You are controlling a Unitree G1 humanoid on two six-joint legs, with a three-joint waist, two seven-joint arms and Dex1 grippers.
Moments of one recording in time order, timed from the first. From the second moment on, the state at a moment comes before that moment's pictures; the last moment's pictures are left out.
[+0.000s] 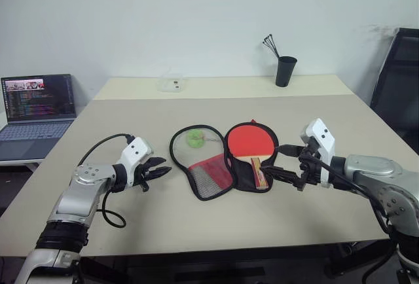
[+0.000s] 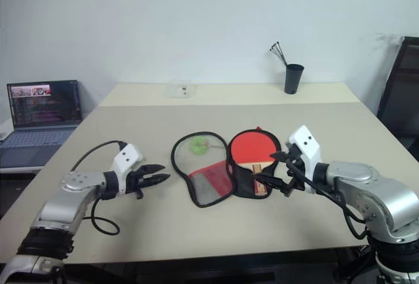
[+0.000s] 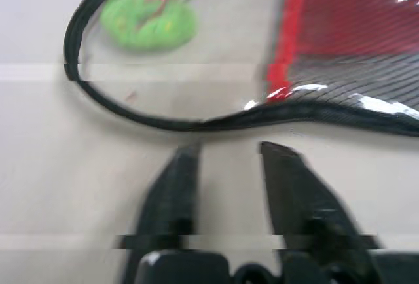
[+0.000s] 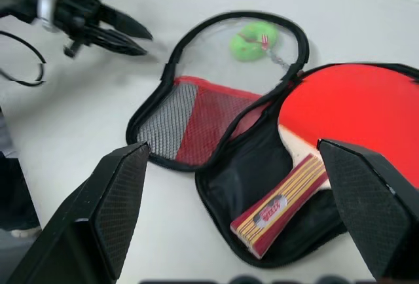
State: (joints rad) left arm -0.50 0.74 -0.01 0.33 -0.16 0.25 -0.95; right arm -0.50 -0.68 -0.11 -0.52 0.67 1.10 0.66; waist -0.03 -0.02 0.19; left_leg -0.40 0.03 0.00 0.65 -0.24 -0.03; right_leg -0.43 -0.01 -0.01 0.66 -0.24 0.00
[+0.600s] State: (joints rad) left arm -0.67 0.53 -0.06 0.61 -0.06 0.19 -0.83; right arm -0.50 -0.69 -0.10 -0.49 0.67 1.05 0.65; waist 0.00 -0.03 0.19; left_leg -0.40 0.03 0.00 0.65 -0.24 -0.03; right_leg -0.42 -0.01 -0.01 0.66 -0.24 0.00
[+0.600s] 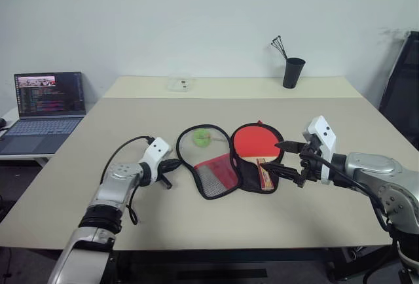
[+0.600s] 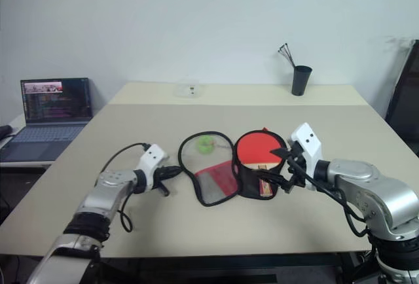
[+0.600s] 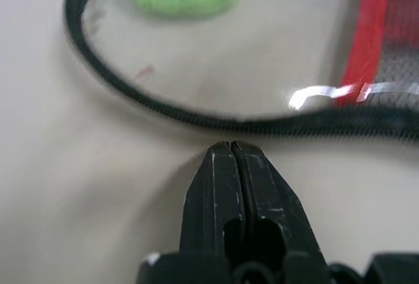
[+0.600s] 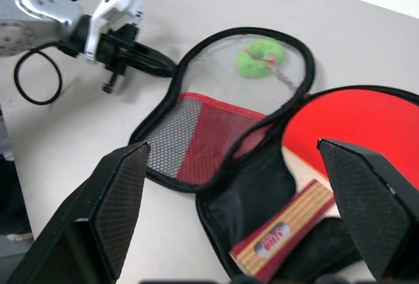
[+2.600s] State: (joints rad) left arm -0.66 0.48 0.00 0.17 -0.27 0.37 -0.93; right arm -0.66 -0.43 0.04 0.23 0.32 0.86 0.47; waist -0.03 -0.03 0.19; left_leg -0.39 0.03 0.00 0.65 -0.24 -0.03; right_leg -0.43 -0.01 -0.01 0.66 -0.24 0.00
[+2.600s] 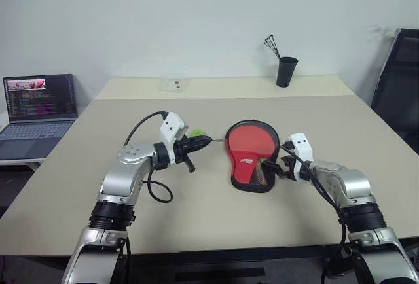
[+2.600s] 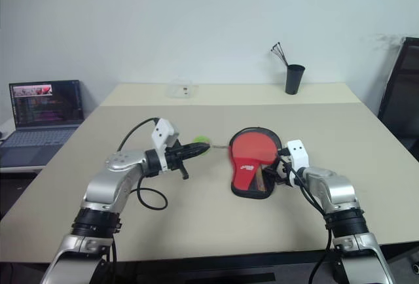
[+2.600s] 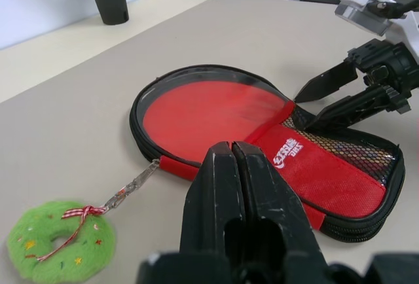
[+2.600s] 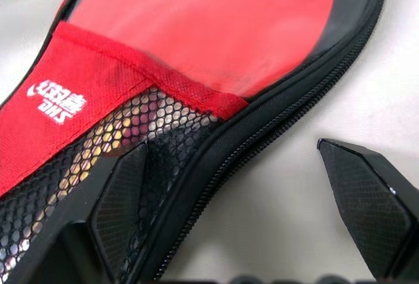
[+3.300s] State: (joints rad) left arm -0.36 0.68 0.10 -0.04 -0.47 0.46 -1.10; right arm -0.73 -0.38 0.06 0.25 0.30 0.96 0.59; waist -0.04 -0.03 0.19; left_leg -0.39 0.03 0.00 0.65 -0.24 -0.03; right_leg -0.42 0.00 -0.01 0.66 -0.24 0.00
